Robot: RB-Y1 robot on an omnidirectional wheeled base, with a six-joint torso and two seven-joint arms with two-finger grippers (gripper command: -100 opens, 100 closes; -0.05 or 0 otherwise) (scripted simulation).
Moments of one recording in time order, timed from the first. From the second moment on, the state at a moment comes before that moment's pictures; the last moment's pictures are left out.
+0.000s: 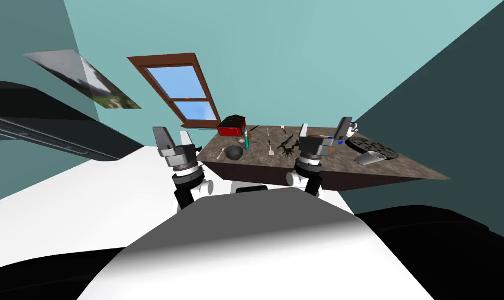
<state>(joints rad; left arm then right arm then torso) 0.45 0.02 0.01 -2.36 -0.07 -0.61 -0.16 0.45 0.00 -0.04 -2.36 -0.06 -0.65 -0.16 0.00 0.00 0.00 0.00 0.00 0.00</state>
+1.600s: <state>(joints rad) 0.58 0.14 0.12 -2.37 -0.08 -0.25 -0.21 0.45 0.00 -0.04 -2.36 -0.06 -0.65 -0.16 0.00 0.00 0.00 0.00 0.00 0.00</state>
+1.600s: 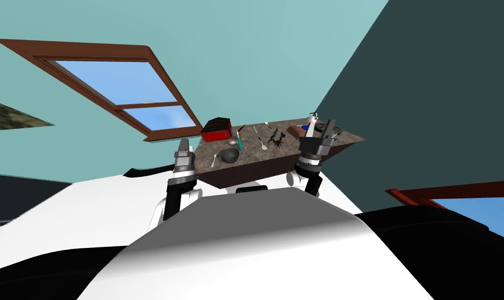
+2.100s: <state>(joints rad) 0.62 0.15 0.16 -2.38 -0.08 -0.11 -0.23 0.45 0.00 -0.04 -2.36 -0.06 -0.65 -0.16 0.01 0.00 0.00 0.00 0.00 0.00</state>
